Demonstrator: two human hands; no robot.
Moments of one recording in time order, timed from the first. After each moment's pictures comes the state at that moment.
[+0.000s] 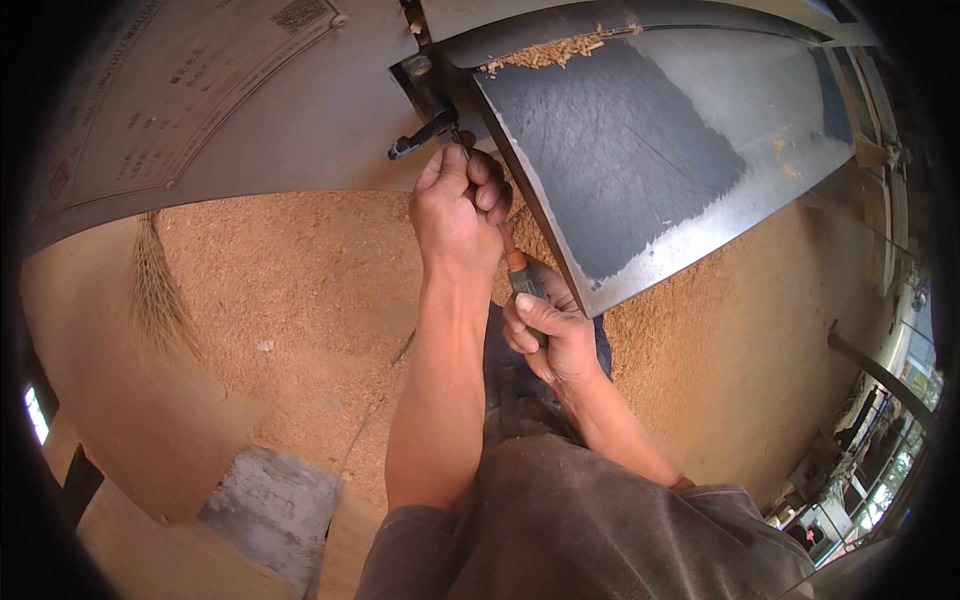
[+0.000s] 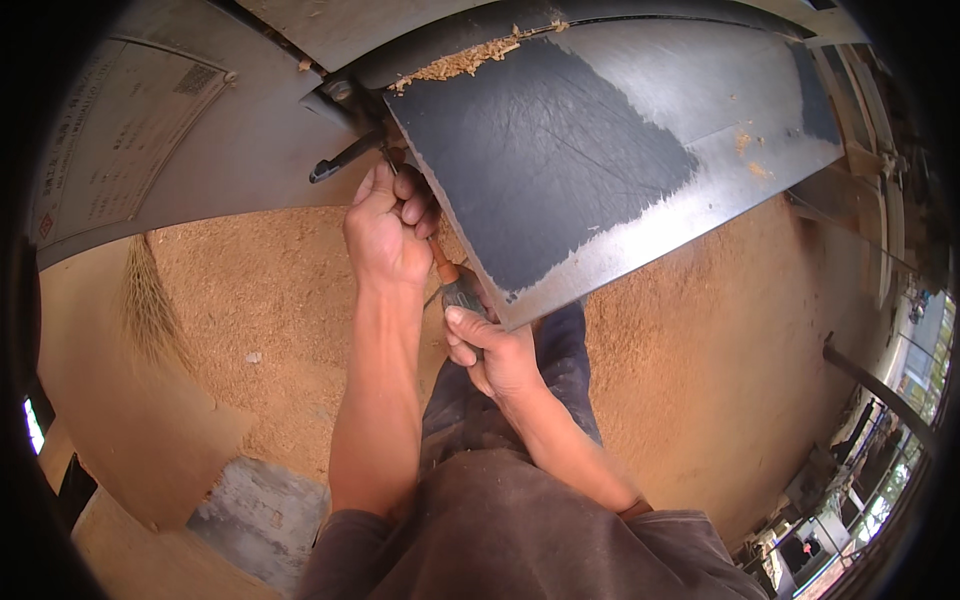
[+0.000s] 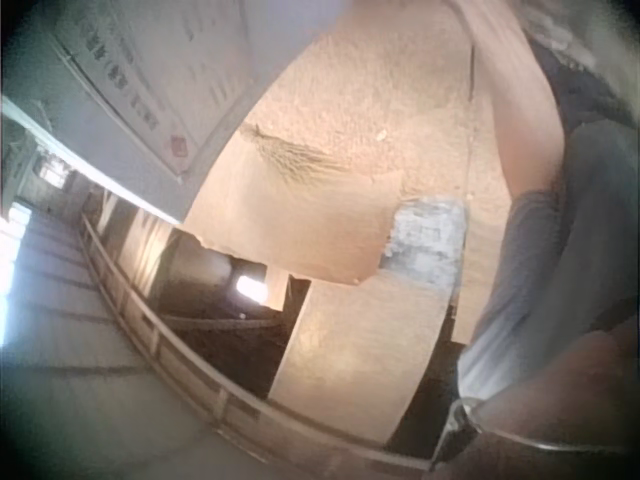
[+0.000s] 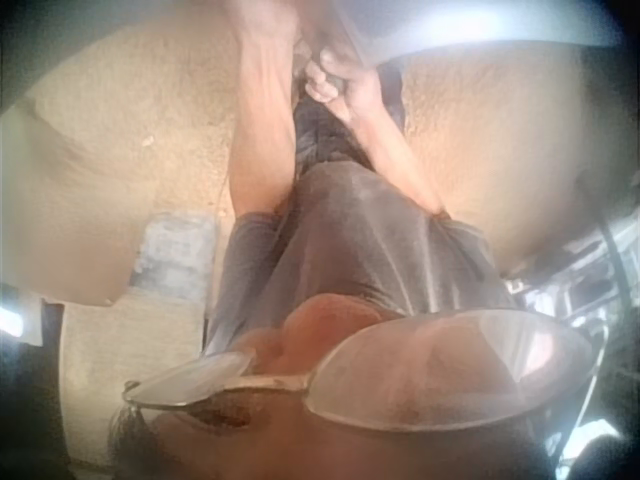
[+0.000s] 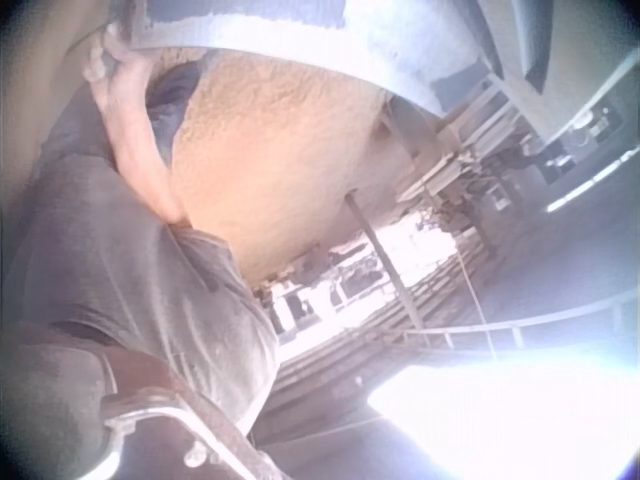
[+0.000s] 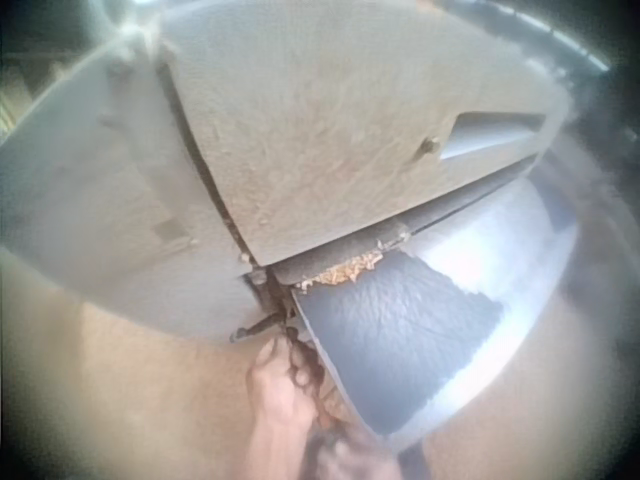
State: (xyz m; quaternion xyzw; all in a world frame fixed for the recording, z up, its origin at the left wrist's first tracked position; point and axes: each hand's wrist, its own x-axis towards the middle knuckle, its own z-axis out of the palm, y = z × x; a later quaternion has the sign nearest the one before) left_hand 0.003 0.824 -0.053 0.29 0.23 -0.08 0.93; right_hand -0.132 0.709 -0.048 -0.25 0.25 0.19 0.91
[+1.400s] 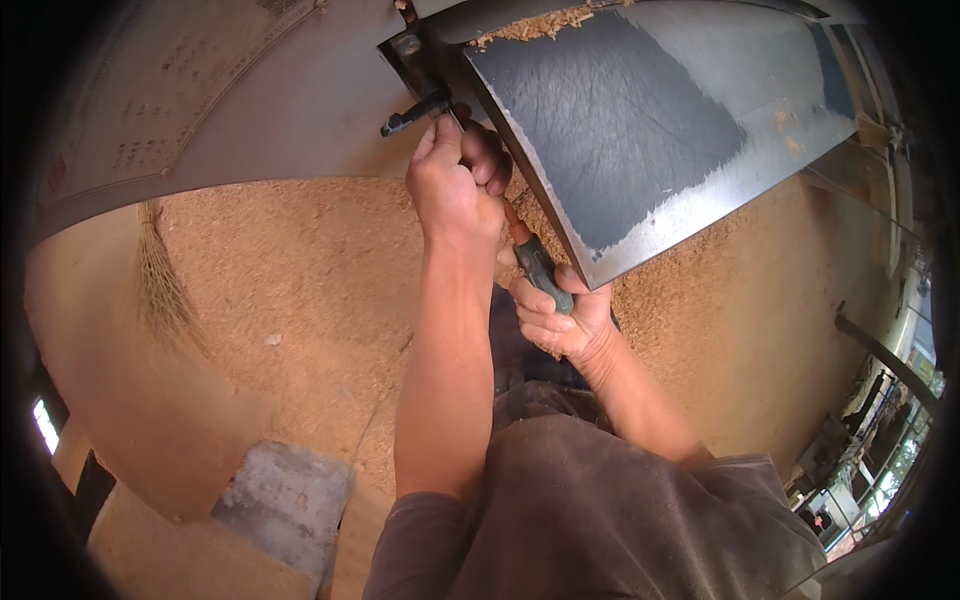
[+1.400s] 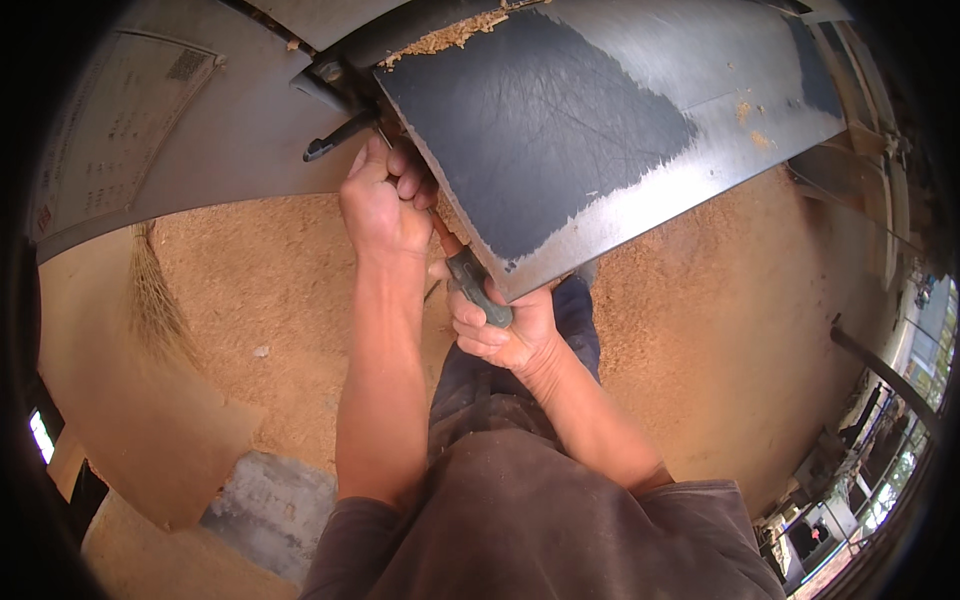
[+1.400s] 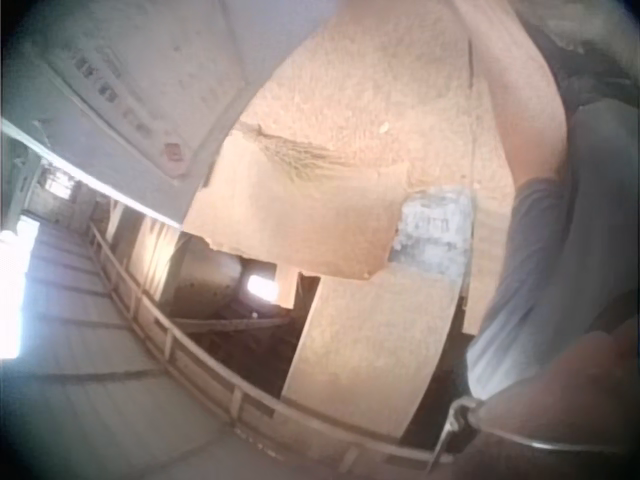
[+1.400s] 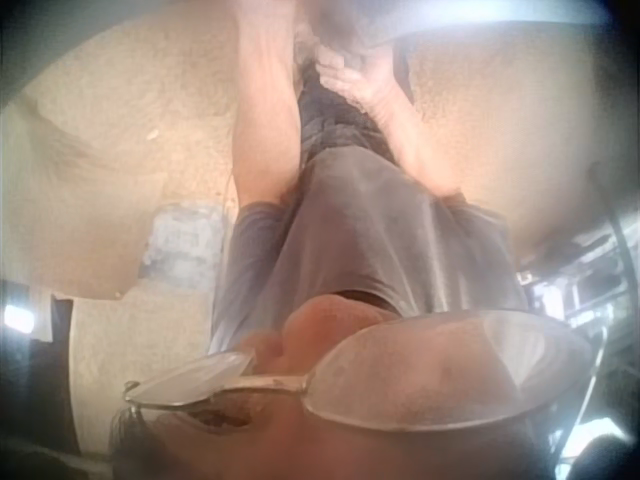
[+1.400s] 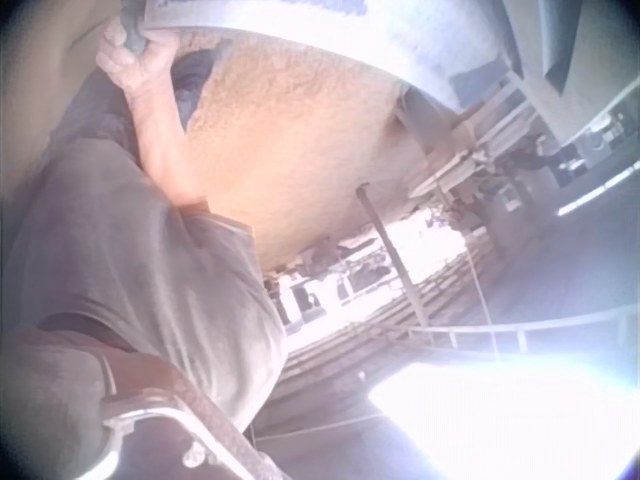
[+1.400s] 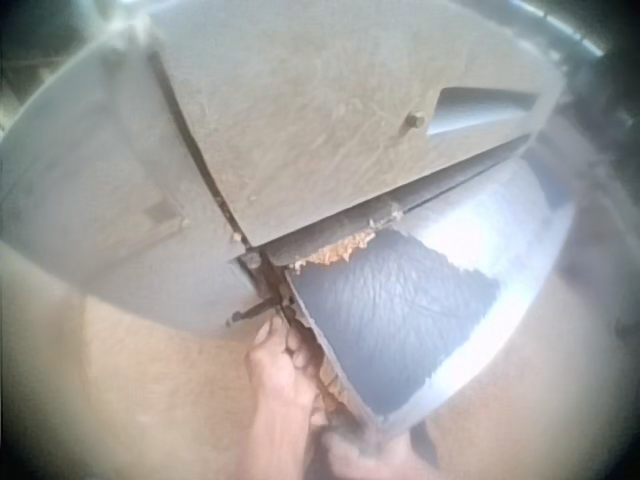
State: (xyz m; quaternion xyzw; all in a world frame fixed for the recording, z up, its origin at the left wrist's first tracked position) left_hand 0.011 0.821 -0.050 0.31 0.24 -0.07 0.92; right_hand -0.123 0.692 -0.069 0.09 0.15 0.33 0.93
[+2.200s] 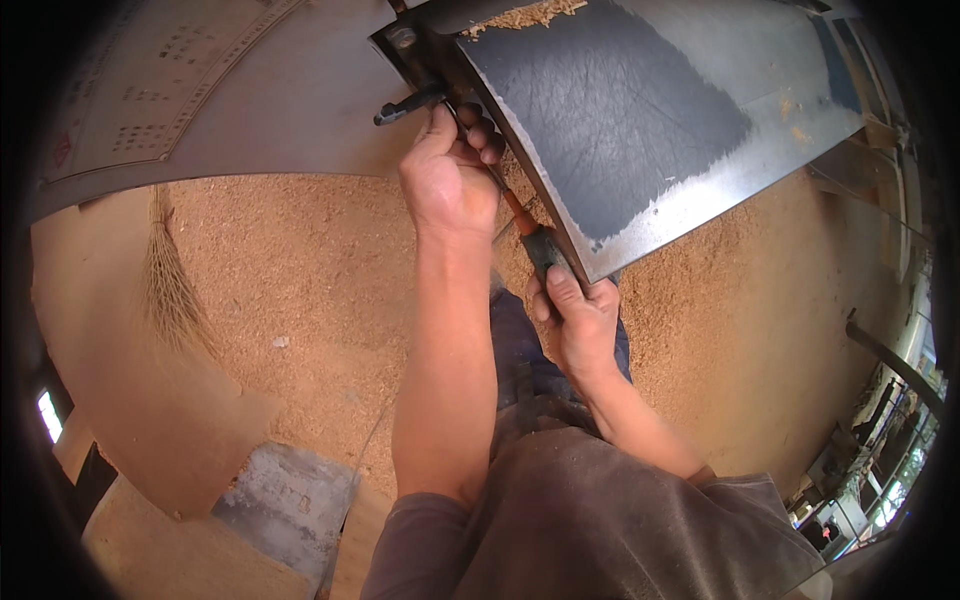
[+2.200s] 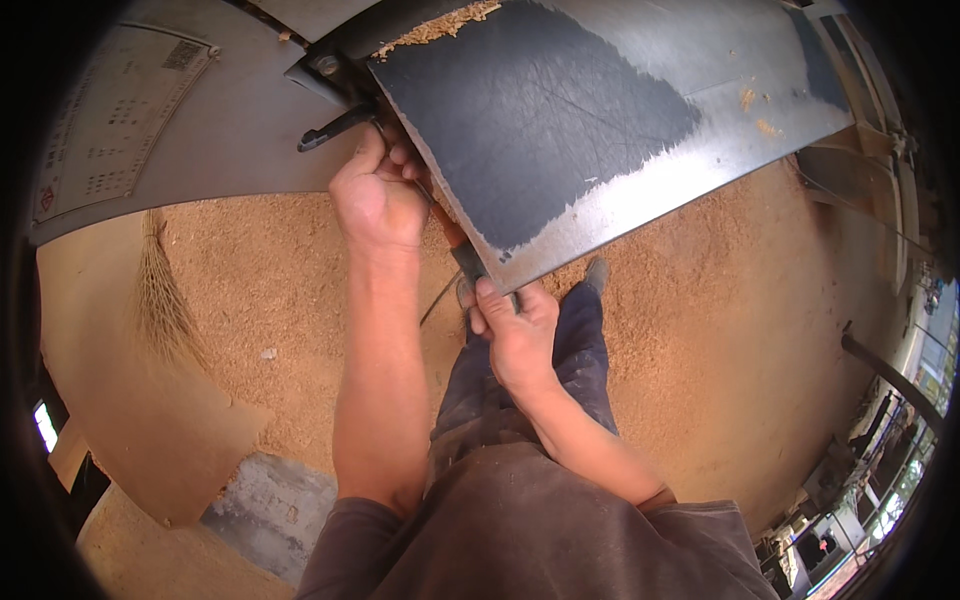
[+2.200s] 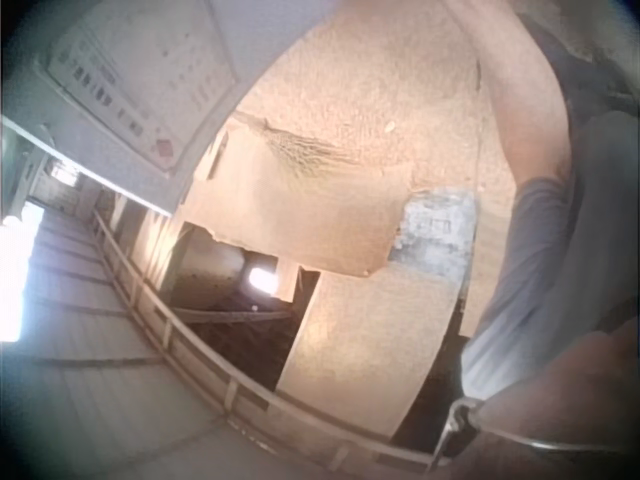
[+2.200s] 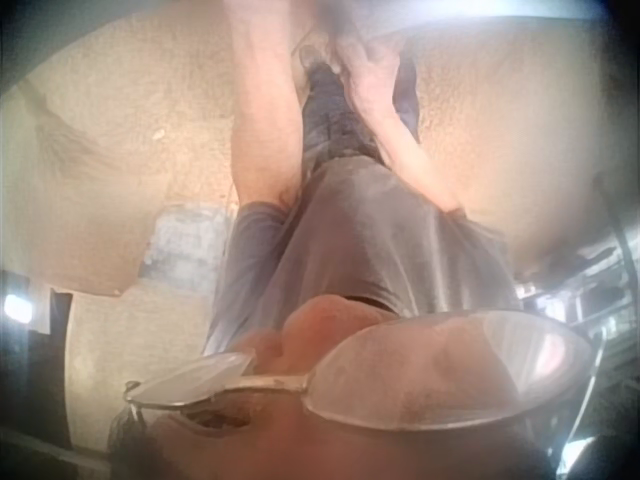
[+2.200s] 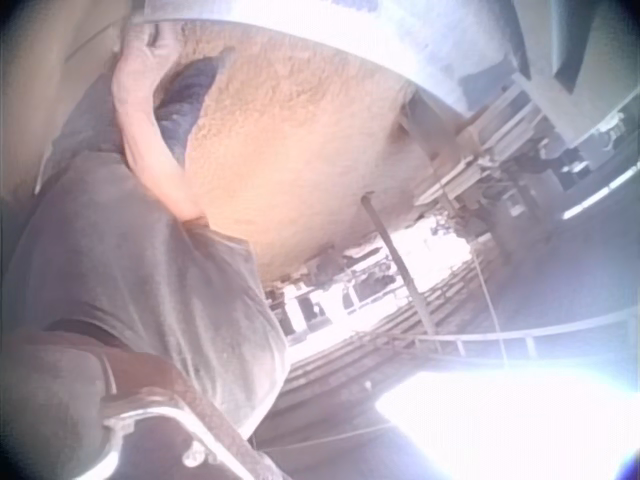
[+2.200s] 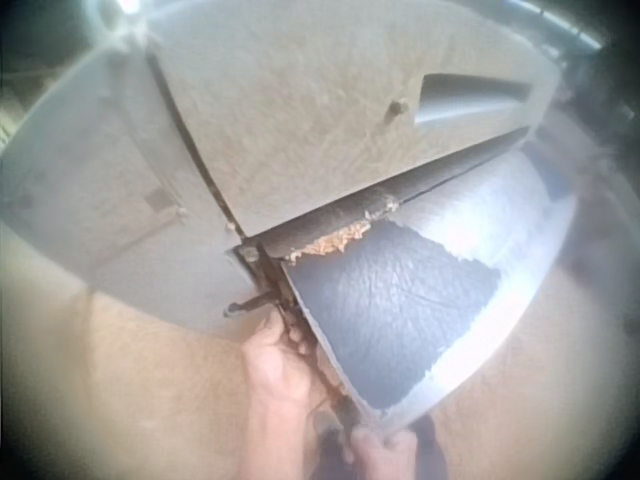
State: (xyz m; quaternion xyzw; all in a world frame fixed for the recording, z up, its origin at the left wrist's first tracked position) left_hand 0.017 0.815 -0.045 0.24 0.26 -0.06 0.94; right_hand -0.153 0.708 -0.047 -0.51 0.29 0.08 0.80
